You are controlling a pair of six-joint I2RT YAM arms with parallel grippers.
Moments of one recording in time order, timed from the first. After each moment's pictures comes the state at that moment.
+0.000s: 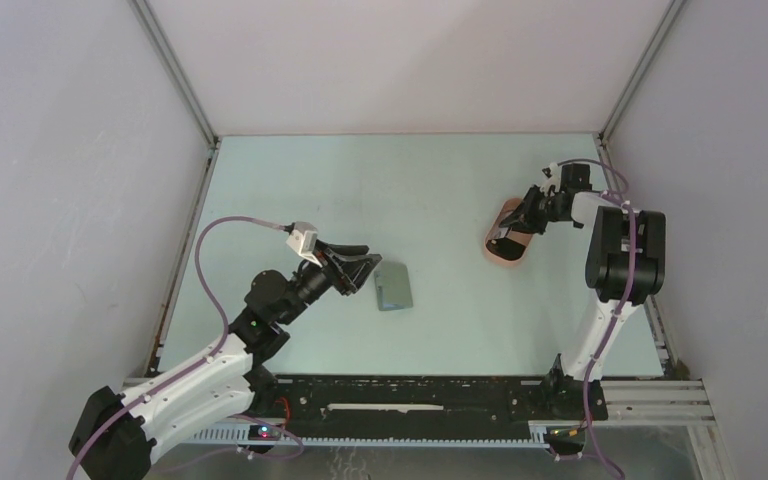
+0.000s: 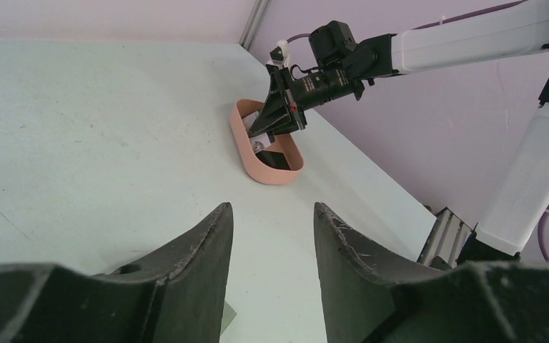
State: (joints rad) left arm -0.70 0.76 0.32 0.58 0.11 -0.47; right arm -0.16 1.97 1.24 -0.32 -0.67 0.40
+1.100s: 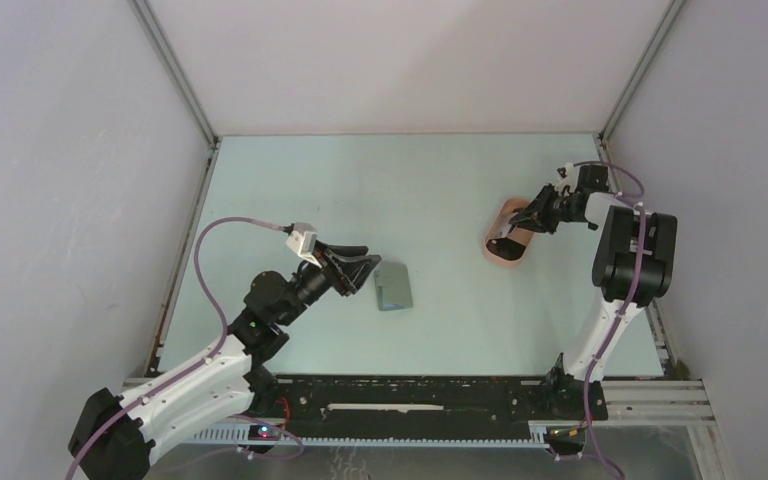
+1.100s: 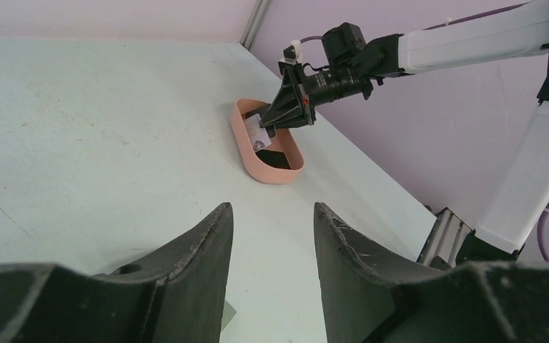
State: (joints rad) left arm -0.70 0.75 0.32 0.56 0.10 -0.47; right arm -0.24 1.98 1.25 -0.33 -0.77 0.40
